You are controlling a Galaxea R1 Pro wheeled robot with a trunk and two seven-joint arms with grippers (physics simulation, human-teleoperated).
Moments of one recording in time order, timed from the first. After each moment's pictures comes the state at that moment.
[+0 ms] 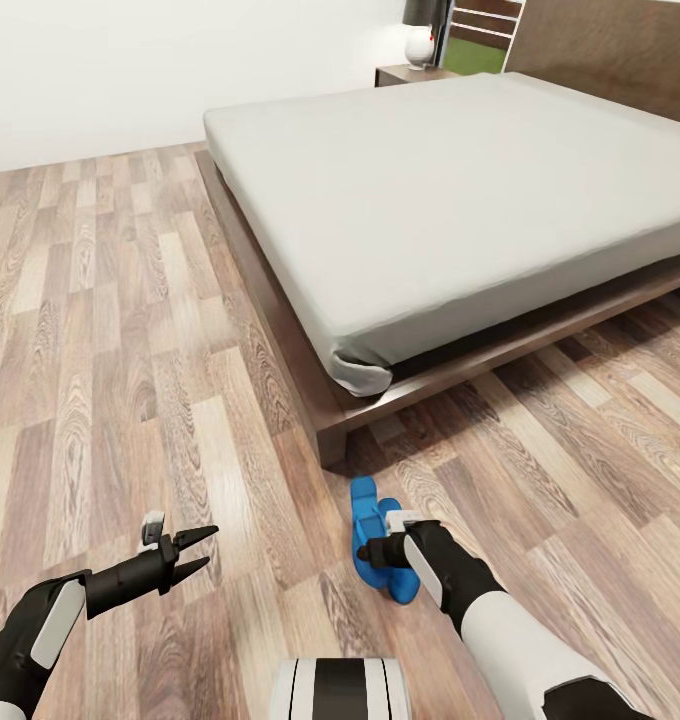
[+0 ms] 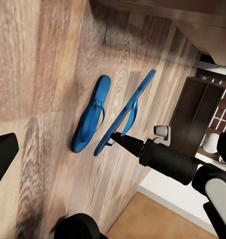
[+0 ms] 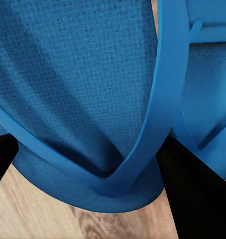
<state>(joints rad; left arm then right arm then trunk) -0.45 0.24 0.32 -0.86 0.49 1.00 -0.92 -0.75 0.14 0.17 -0.52 -0.14 0.62 0.06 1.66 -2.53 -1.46</state>
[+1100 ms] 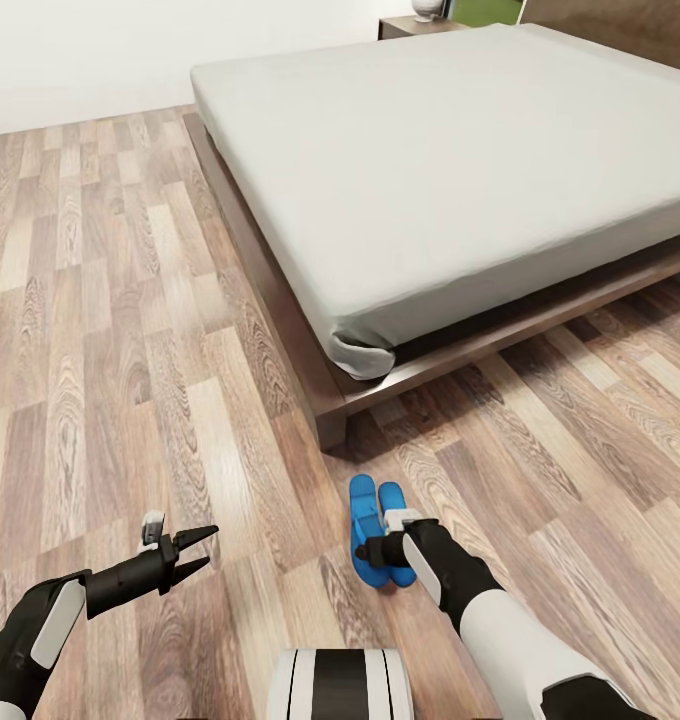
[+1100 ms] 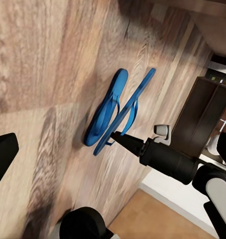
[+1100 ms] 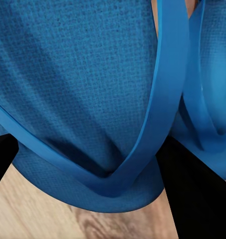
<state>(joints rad) -0.45 0.24 0.32 -0.86 0.49 1.00 -0.92 -0.75 0.15 0.17 -0.51 -0.15 0.62 0.06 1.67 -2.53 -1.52</state>
